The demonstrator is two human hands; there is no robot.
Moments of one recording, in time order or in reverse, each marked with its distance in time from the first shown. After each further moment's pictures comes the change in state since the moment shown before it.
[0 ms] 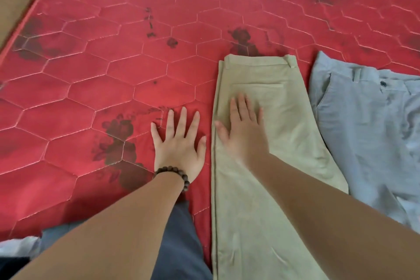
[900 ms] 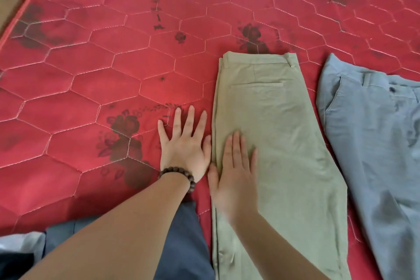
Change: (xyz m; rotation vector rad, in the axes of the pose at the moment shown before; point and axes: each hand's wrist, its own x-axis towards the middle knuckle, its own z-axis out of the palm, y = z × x) left_hand -0.002 0.000 0.002 0.001 0.006 0.002; right_hand -0.090 -0.048 0.018 0.110 -0.043 0.066
